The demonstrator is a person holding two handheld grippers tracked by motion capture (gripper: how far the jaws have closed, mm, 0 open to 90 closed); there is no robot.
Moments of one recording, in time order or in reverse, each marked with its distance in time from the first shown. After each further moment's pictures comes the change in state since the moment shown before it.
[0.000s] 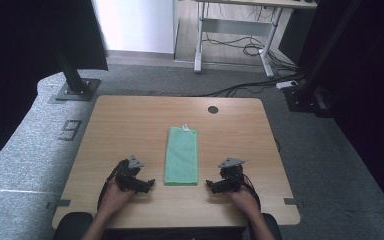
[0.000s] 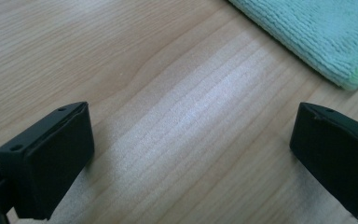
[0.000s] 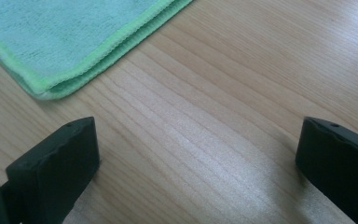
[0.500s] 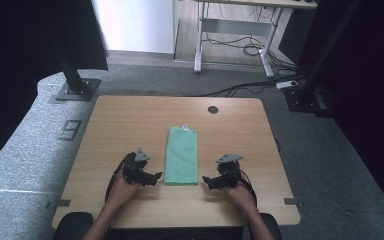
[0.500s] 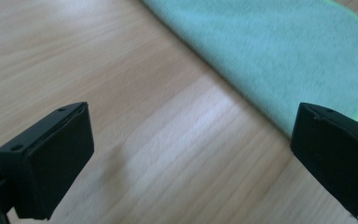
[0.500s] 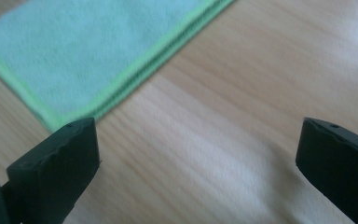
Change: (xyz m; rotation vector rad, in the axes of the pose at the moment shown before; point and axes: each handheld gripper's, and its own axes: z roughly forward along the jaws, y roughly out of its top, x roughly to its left) left arm -0.008 0.033 0.007 -0.065 -0.015 0.013; right arm 0.002 0.017 0.003 -0.028 0.033 0.031
